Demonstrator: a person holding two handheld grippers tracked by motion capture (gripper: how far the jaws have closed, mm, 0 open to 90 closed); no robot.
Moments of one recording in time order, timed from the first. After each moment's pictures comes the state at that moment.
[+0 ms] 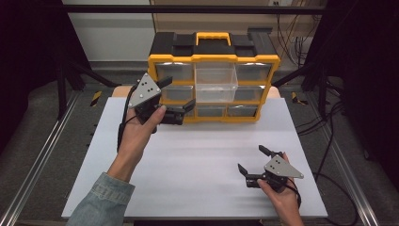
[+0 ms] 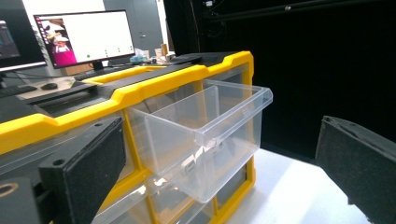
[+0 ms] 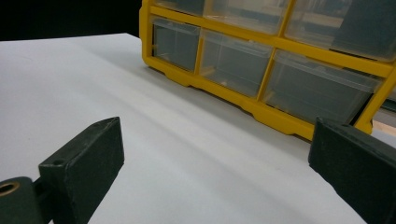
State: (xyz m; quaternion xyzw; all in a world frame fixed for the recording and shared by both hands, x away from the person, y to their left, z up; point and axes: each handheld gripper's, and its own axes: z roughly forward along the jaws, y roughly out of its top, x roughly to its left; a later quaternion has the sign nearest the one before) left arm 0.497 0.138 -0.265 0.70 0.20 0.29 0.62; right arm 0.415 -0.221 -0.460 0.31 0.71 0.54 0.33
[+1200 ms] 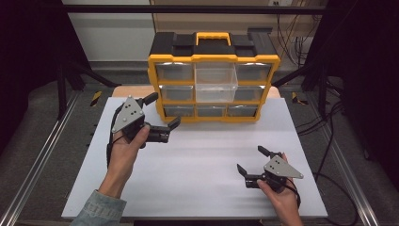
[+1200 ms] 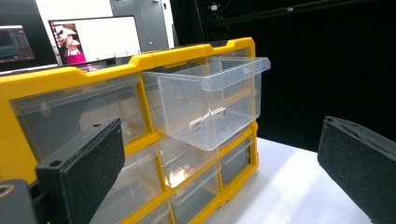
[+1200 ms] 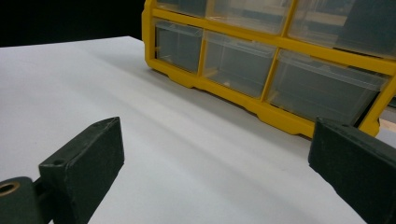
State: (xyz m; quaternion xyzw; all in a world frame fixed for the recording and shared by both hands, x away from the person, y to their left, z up) left arm 0.472 0.176 -0.305 0.68 0.20 0.30 0.63; right arm 0.414 -0.219 -0.460 0.31 0.71 0.54 0.32
